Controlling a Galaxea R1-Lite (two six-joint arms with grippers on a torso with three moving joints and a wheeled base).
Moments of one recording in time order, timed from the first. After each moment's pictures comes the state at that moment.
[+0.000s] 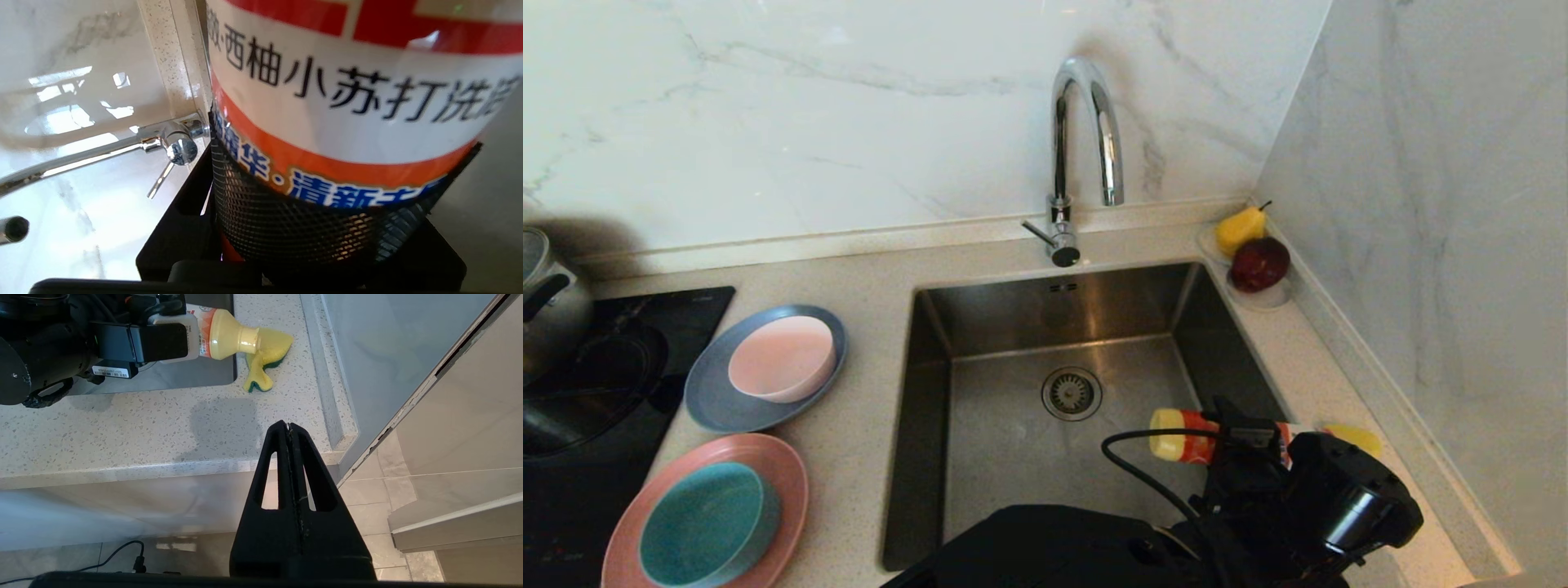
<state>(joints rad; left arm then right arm) -1.16 2.63 -1.92 -0.39 1.08 1.29 0.00 0.00 -0.04 0.09 -0.01 0.03</state>
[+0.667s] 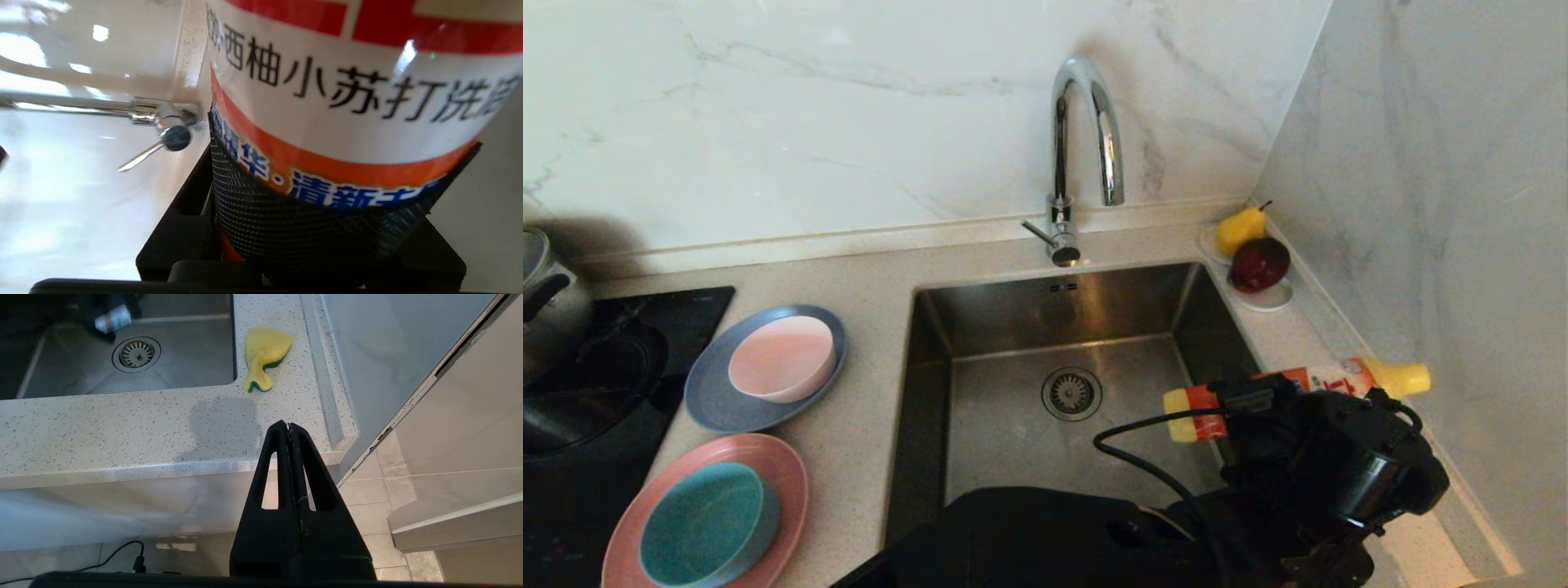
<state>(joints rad) -1.16 2.55 -1.92 -0.51 1.03 1.02 0.00 0.00 -0.04 0.09 -0.01 0.03</state>
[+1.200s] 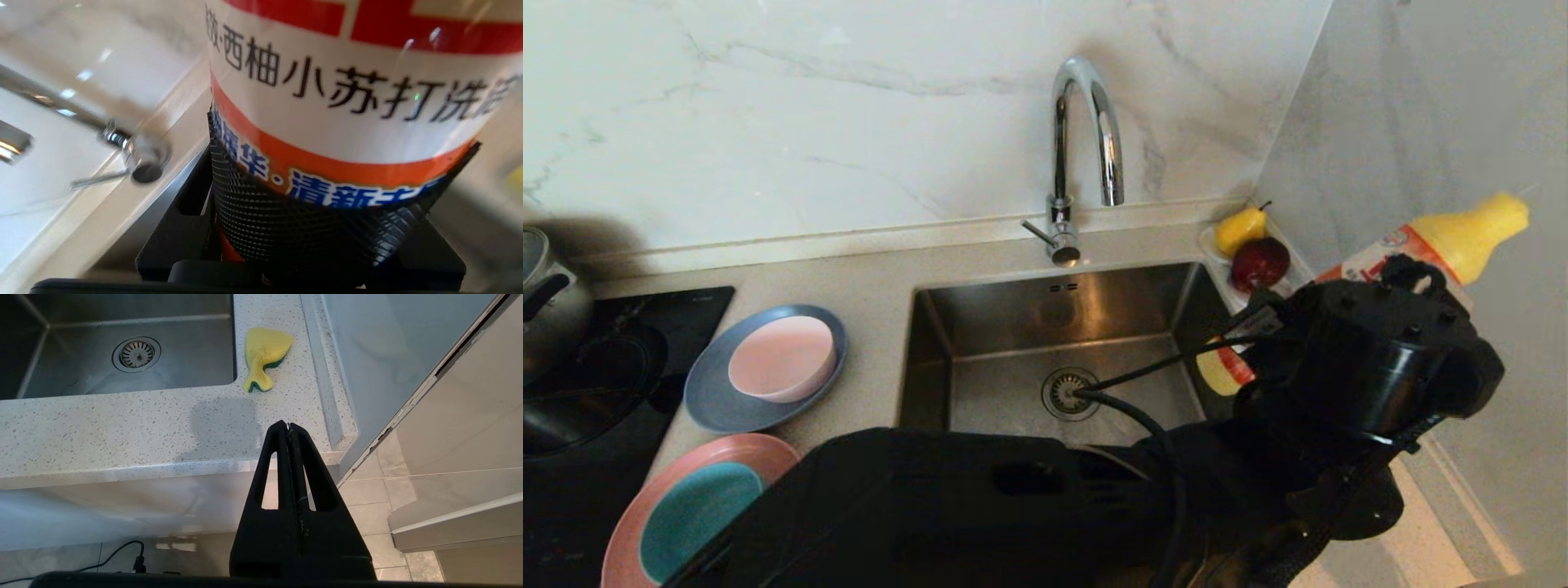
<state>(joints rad) -1.16 2.38 -1.92 -0.51 0.80 0.65 0.00 0.00 -0.04 0.09 -0.01 0.03</state>
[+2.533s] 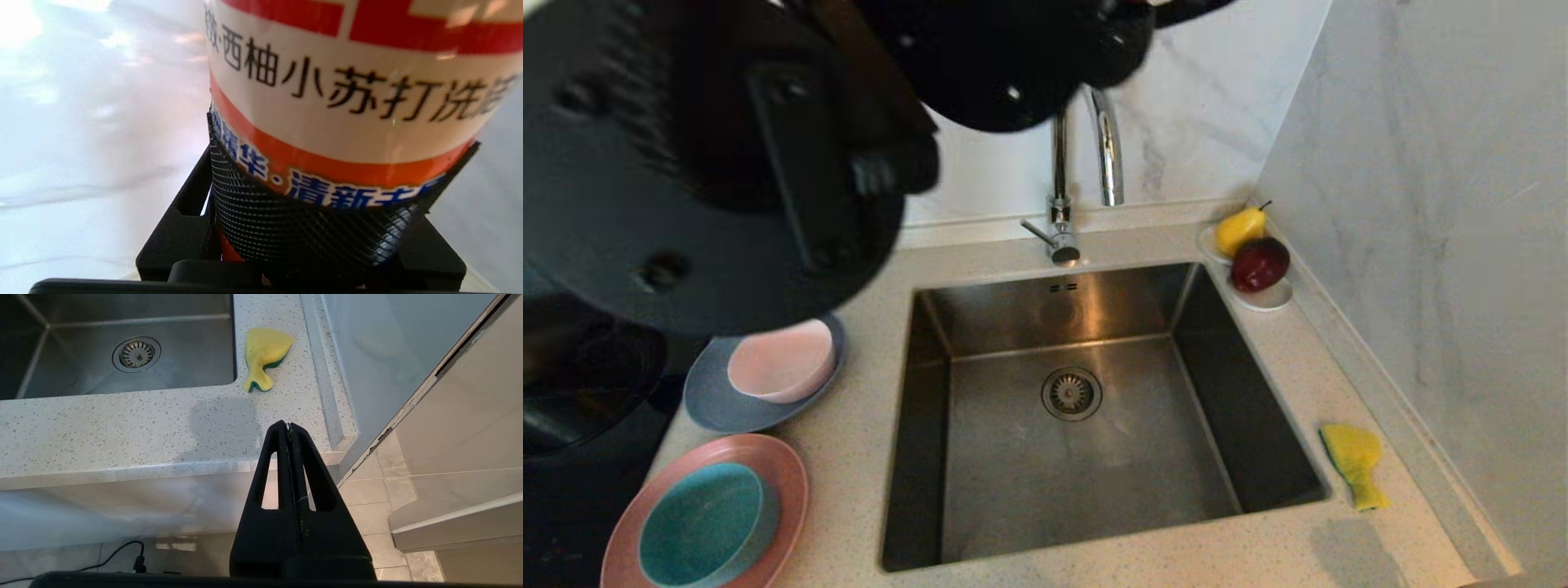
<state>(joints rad) -1.02 1.88 -1.88 -0.56 0.64 0.56 0.00 0.00 -0.04 0.09 -0.01 0.03</state>
